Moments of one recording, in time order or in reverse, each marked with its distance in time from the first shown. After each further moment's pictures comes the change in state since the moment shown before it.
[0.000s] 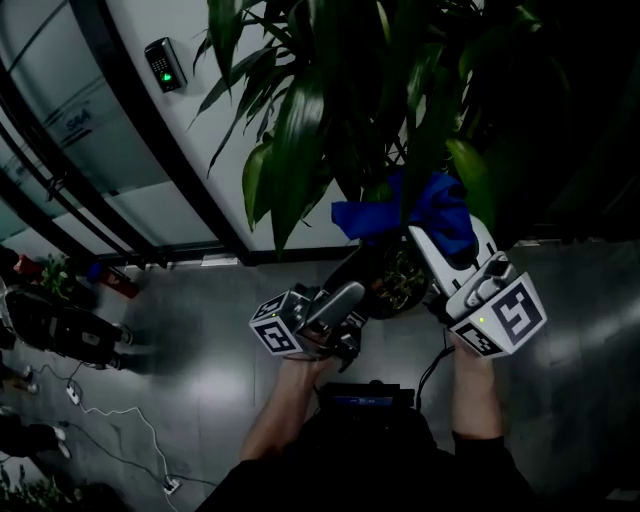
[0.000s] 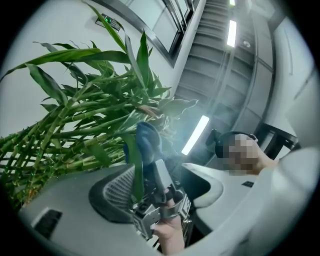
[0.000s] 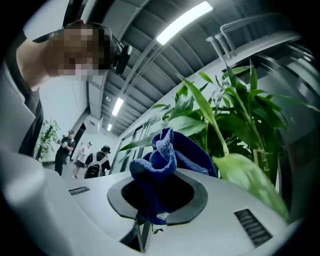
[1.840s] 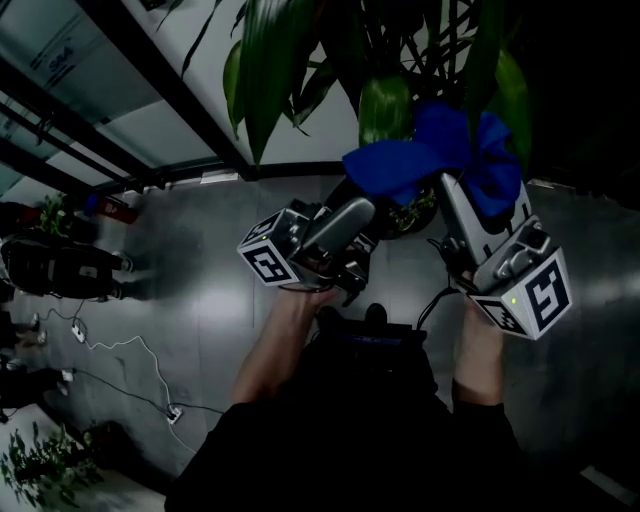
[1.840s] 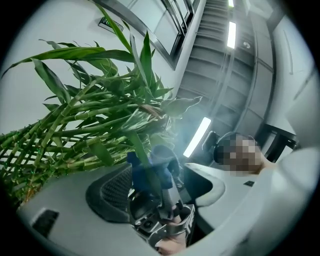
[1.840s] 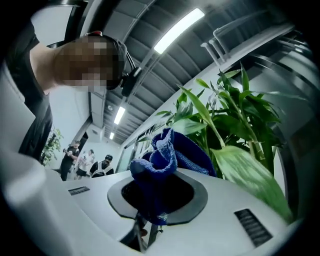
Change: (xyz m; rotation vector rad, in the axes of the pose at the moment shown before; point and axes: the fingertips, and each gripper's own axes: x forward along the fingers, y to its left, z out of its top) left arm 0.008 0.012 0.001 -0.008 -0.033 0.009; right arm -0.025 0.011 -0.009 0.032 -0.081 0.033
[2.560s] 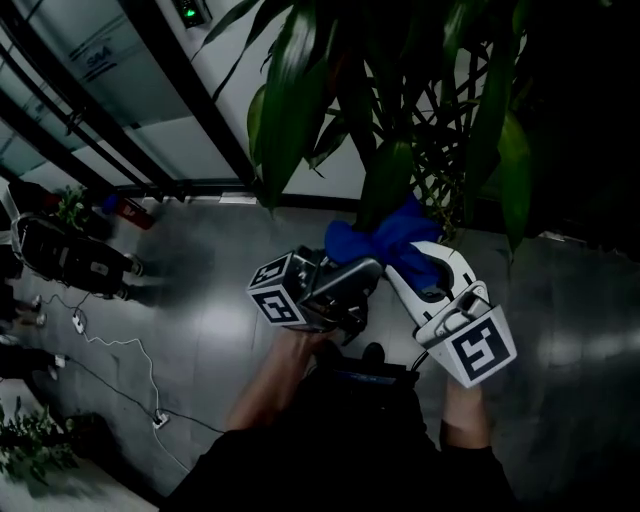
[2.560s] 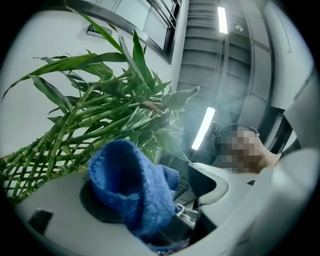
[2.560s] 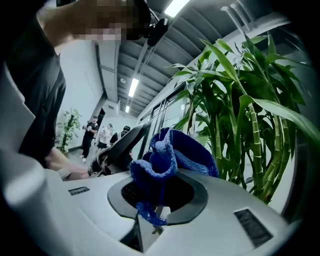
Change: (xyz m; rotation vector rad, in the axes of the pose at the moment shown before) left arm 0.000 0.011 -0.016 0.112 0.035 0.111; right arm -0.014 0.049 -0.099 -0.061 0.365 0.202
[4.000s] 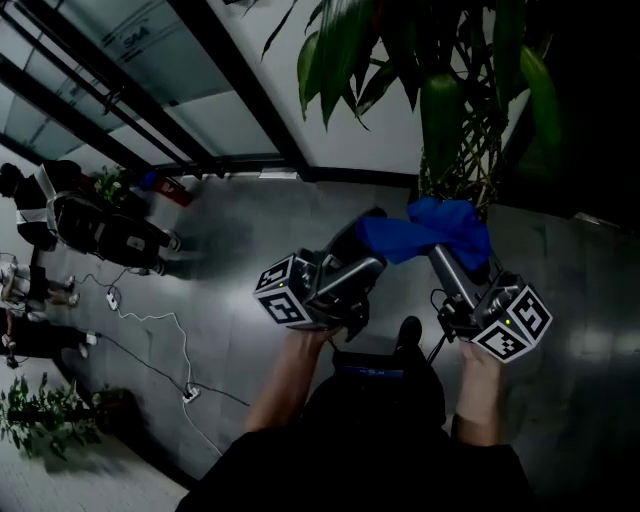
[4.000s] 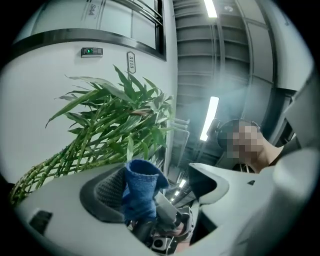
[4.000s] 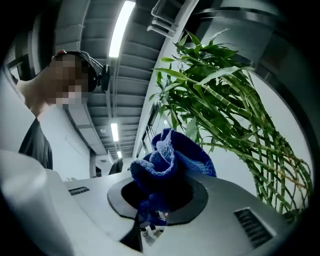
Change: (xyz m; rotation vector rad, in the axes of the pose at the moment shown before) left arm -0.118 -0.103 -0.031 0.088 0.057 0.159; right arm -0.051 0.095 -0.006 0.608 -0.321 -0.005
